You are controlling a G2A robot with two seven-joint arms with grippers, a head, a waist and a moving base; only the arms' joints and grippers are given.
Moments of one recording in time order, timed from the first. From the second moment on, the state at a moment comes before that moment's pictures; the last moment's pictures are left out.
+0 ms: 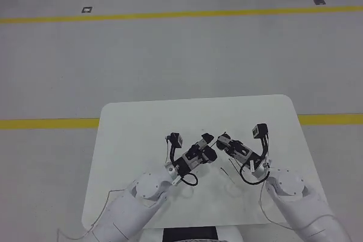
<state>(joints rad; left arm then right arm) 1.41 -1.27 -0.84 -1.58 -0.44 -0.30 -0.31 -1.59 -1.01 1.22 -1.66 0.37 -0.31 0.52</state>
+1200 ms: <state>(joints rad) 1.41 -1.27 -0.83 -1.56 -0.40 -0.27 -0.31 -1.60 -1.03 1.24 -1.67 0.31 -0.30 0.51</state>
